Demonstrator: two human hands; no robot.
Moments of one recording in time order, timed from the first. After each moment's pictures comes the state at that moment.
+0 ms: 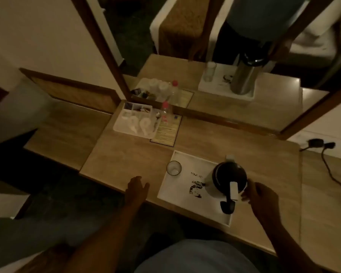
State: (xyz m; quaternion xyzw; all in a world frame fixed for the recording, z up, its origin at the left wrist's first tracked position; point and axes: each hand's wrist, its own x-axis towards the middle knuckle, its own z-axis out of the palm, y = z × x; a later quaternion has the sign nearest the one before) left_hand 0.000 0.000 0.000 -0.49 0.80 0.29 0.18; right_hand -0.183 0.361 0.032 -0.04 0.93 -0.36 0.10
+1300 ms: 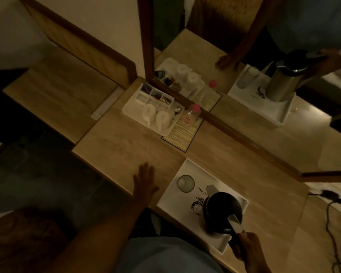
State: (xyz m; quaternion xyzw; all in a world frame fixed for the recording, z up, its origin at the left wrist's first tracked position) left_hand -0.036 -0.054 -0.070 -0.36 0.85 0.20 0.33; right_hand -0.157 0.293 0.035 0.01 0.79 -0.43 0.44
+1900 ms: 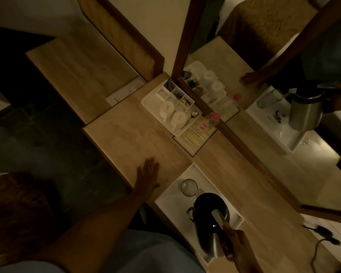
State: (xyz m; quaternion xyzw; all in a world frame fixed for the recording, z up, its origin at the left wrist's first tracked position) left_hand -0.031 -0.060 -0.073 -0.36 0.85 0.22 0.31; right_hand -0.177 0.209 0.093 -0.02 0.79 -0.34 0.51
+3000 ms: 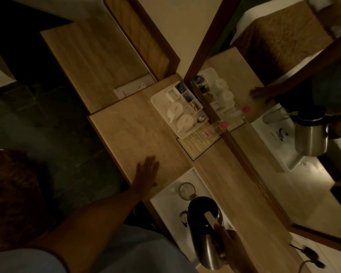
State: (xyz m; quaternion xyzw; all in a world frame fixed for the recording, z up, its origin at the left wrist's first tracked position) left_hand -0.024 -0.063 -0.077 -0.36 0.85 0.23 0.30; right_hand -0.202 0.190 0.084 0.01 0.80 -0.23 0.56
